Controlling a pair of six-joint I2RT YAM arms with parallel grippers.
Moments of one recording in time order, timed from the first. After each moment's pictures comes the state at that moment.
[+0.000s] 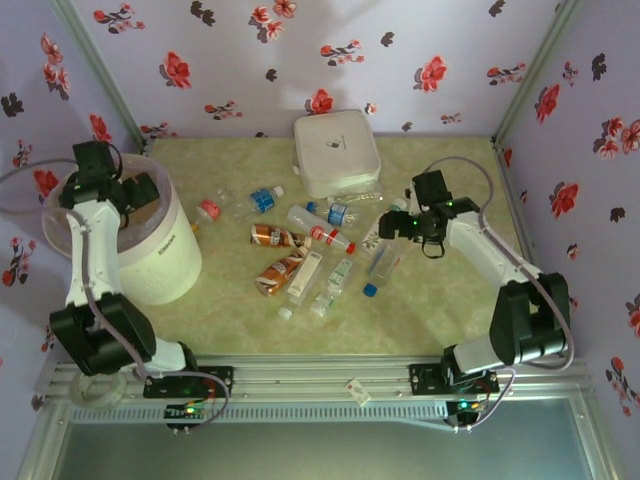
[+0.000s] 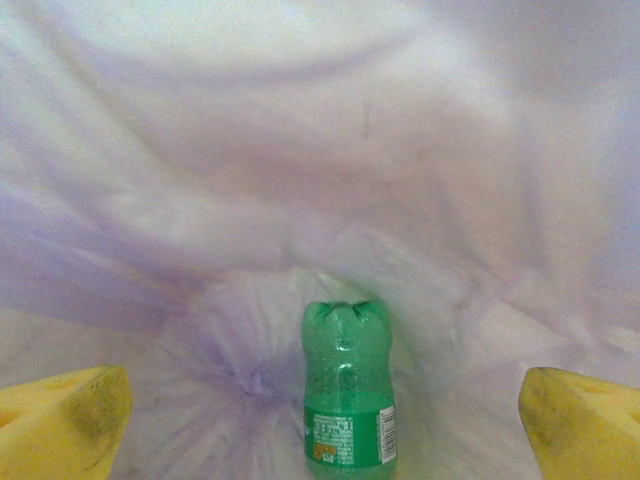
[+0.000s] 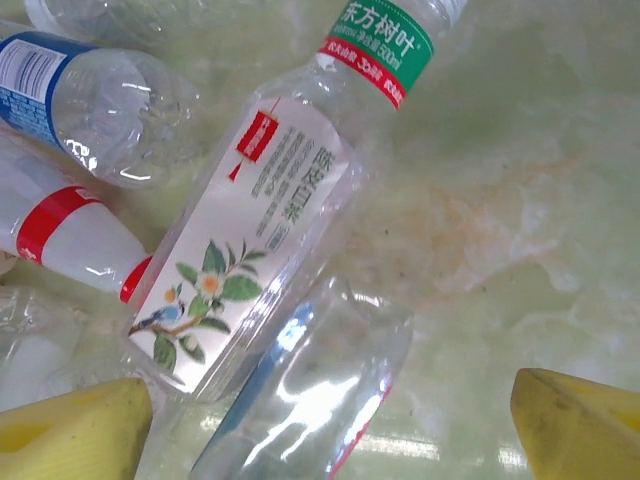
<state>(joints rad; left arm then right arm) 0.28 1.39 1.42 -0.90 -0.11 -0.27 0.29 1.43 1.07 -0.74 -0.12 0.33</state>
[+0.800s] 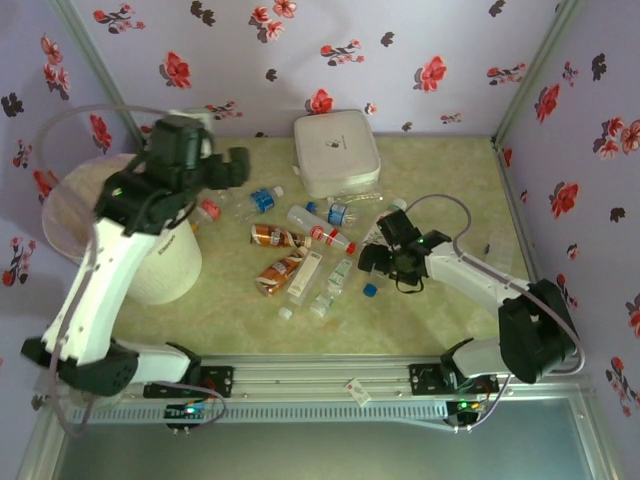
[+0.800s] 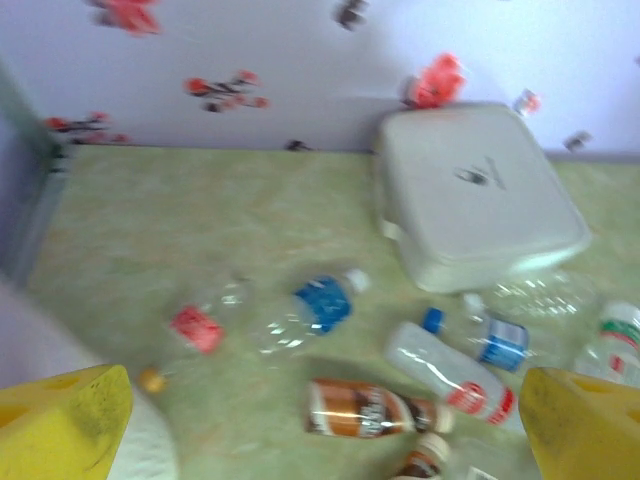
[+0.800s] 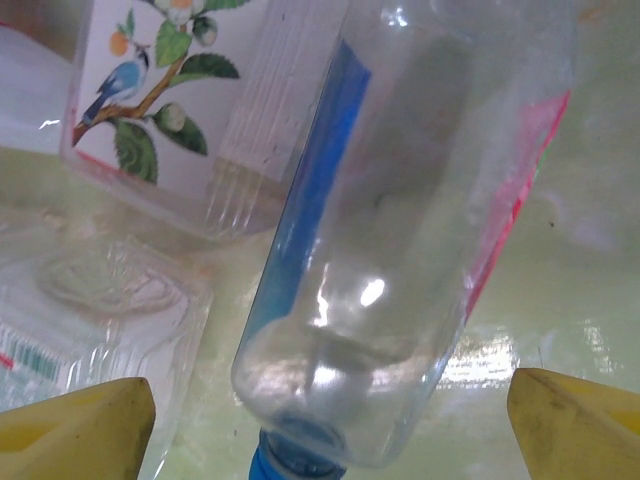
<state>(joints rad) -0.56 1.35 1.83 -1.09 -0.34 -0.34 0.55 1.37 0.83 -0.64 -0.03 0.78</state>
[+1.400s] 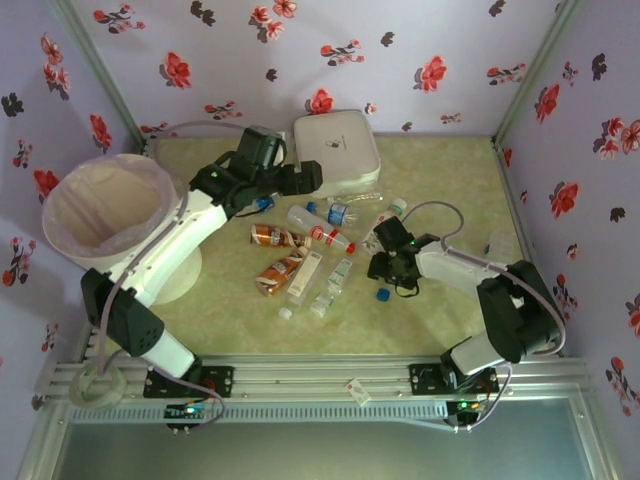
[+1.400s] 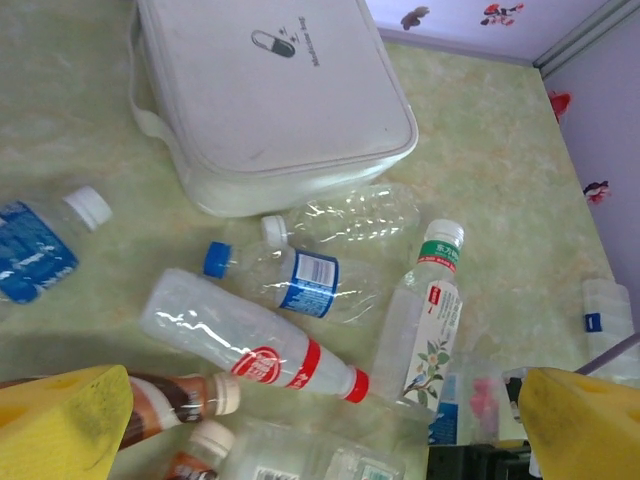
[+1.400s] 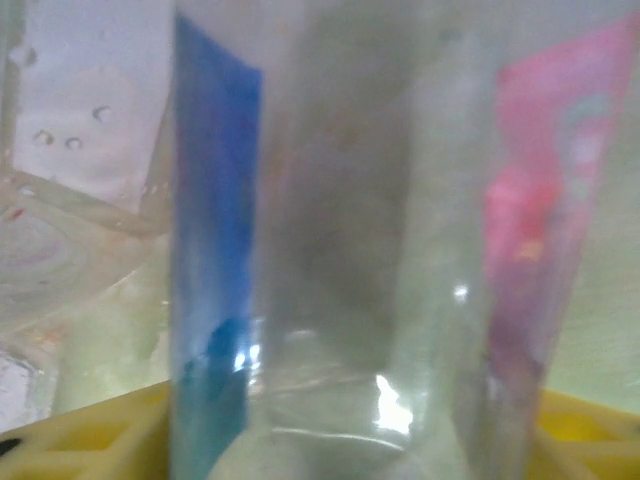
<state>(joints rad) -0.64 1.58 1.60 -0.70 0.00 -0.57 0.53 1.48 0.78 -0.58 0.04 0.77</state>
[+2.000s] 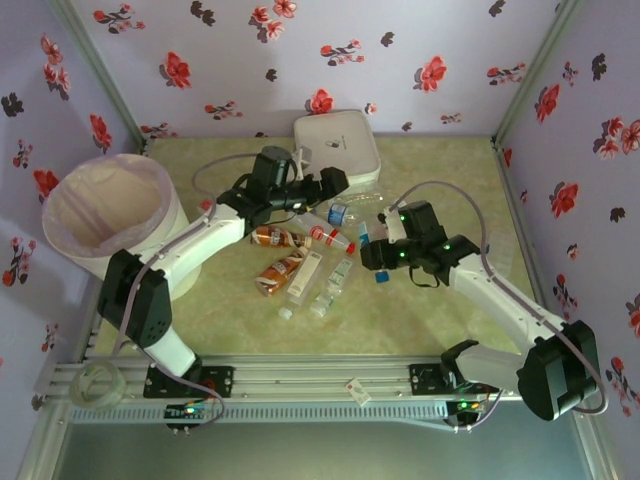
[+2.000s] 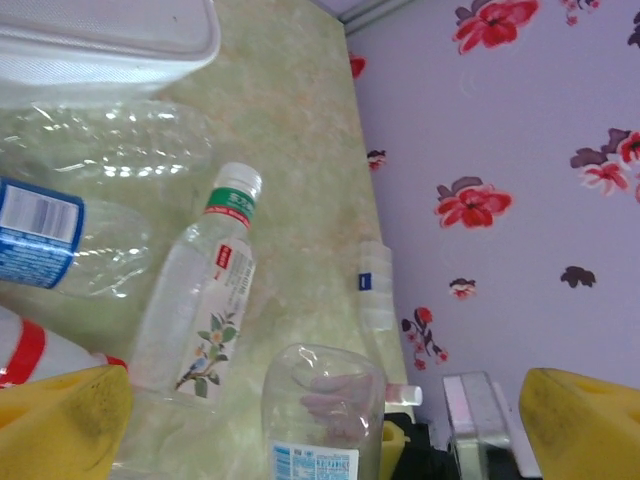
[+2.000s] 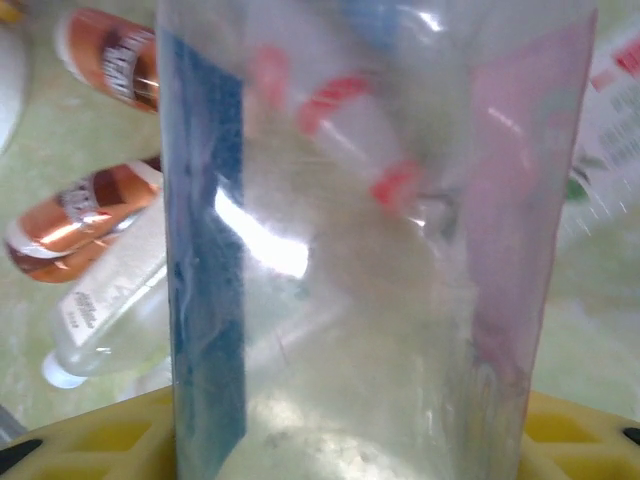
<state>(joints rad) -0.65 1.63 1.31 -0.14 0.41 -0.92 0.48 1.16 0.84 -0.54 -0.32 0.24</state>
